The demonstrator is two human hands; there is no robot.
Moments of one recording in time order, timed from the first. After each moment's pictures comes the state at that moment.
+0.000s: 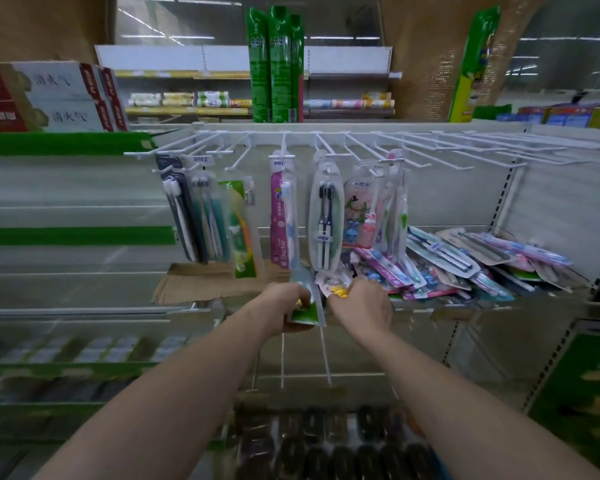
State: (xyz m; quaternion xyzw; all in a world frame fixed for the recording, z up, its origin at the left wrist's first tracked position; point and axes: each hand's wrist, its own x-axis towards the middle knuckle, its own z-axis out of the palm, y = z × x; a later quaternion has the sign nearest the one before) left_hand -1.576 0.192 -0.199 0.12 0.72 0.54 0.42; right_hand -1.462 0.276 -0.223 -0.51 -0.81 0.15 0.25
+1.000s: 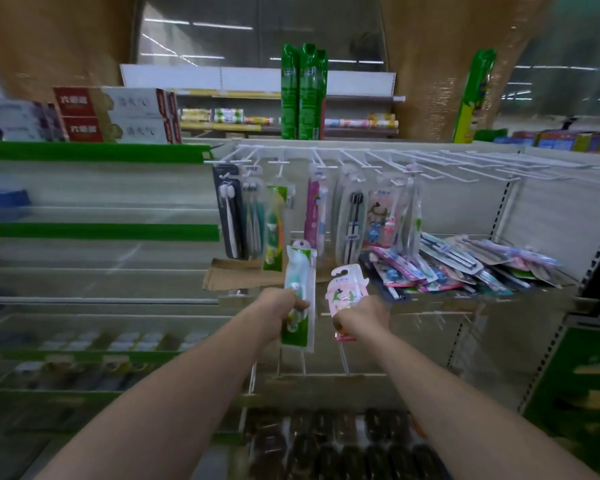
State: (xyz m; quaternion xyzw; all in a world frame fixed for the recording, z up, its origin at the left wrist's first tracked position) left_hand -1.585 0.076 -0.184 0.13 0.74 0.54 0.39; right_hand -1.456 0.166 -0.202 -0.54 -0.68 0.44 0.23
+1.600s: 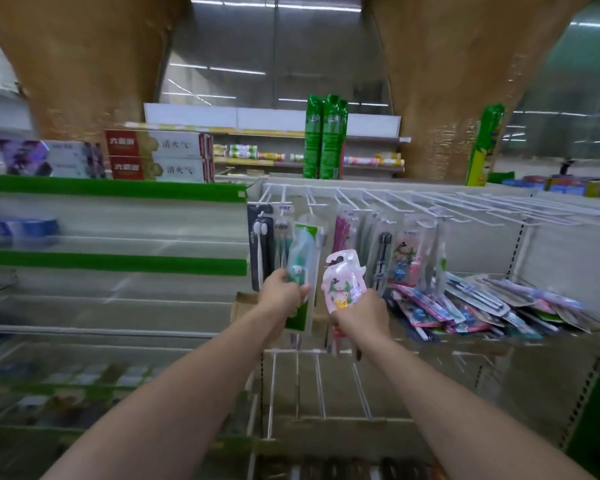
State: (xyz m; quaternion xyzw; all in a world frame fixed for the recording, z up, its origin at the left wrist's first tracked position) left_hand -1.652 0.062 -0.139 0.26 0.69 0.64 0.23; right_hand -1.539 0.167 -0.178 -0.48 -0.73 0.34 0.34
